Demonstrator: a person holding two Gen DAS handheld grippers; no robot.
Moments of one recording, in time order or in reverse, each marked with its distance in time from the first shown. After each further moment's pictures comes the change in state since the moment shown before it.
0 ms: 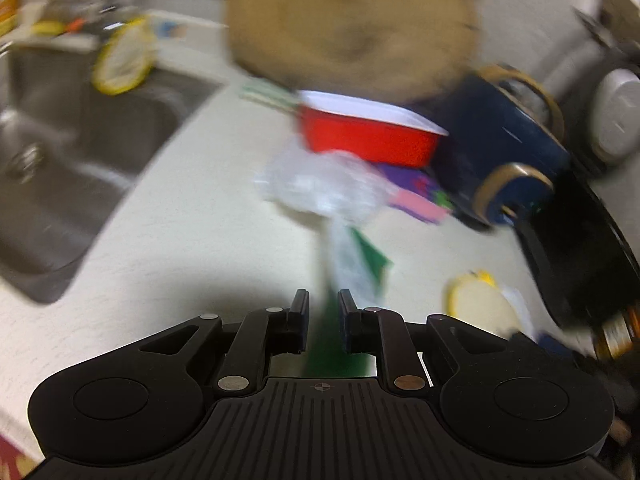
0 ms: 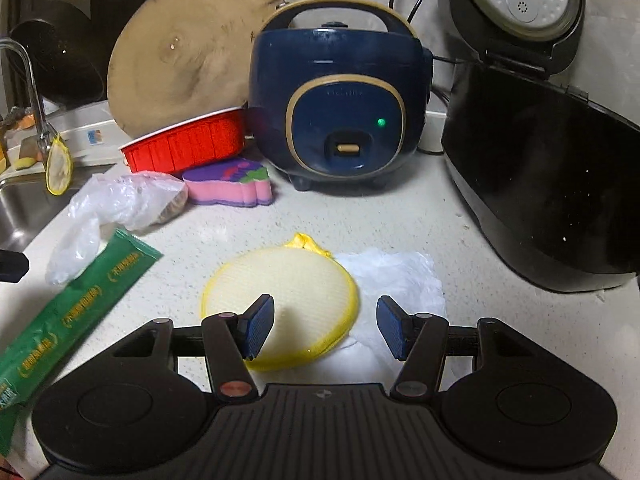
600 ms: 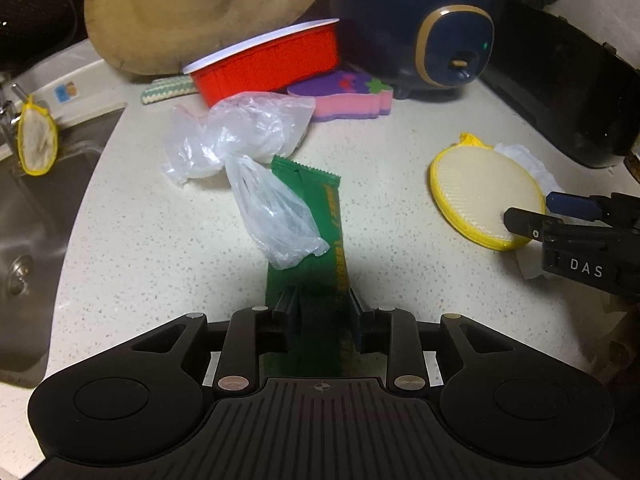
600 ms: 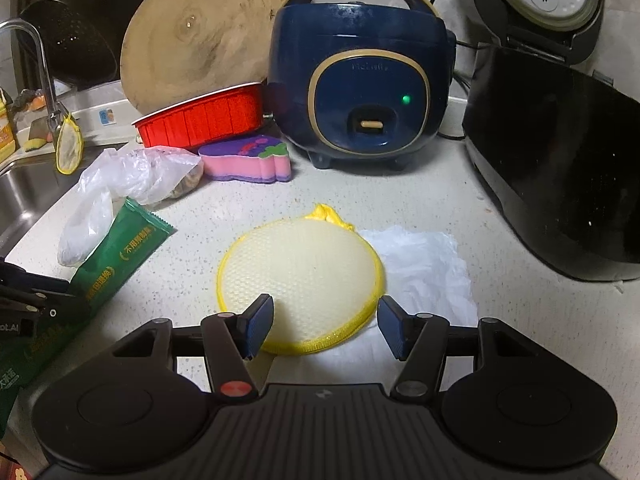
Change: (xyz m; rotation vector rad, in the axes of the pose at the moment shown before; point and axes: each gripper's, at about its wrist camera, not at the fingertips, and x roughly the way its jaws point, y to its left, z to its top) left arm 0.041 -0.057 -0.027 0.423 0.146 0.106; right arm 0.006 0.012 -0.008 -0.023 0.039 0.033
